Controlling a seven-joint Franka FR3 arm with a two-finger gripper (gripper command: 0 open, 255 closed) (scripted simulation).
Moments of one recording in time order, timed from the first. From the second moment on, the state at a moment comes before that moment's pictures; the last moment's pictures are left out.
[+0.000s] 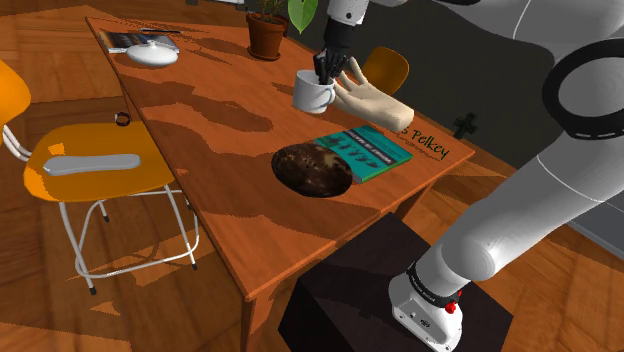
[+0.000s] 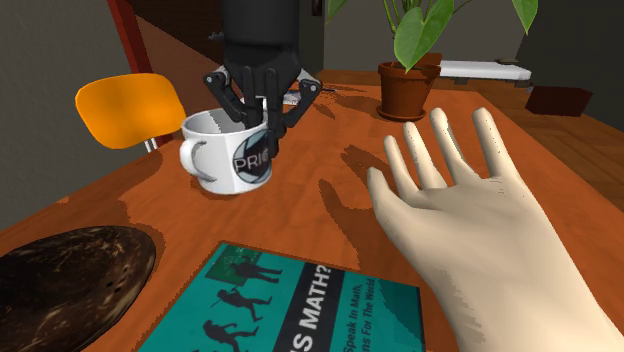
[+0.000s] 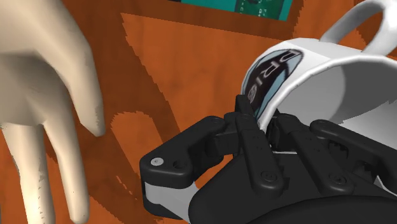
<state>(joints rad) 0.01 -0.10 0.04 -1.75 0.06 1.65 -0.07</state>
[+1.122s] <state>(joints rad) 0.09 -0.44 0.14 -2.00 0.11 1.57 0.10</state>
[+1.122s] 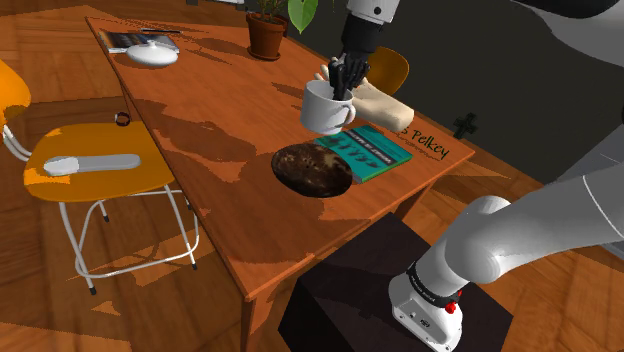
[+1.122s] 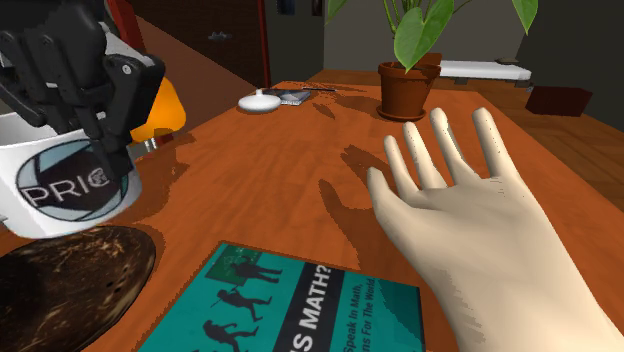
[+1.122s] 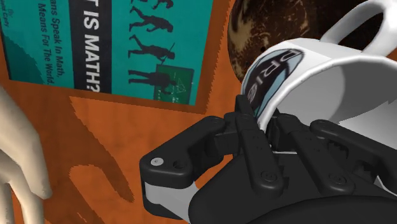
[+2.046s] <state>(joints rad) 0.14 -0.61 0.21 -2.21 0.17 1.63 0.19</state>
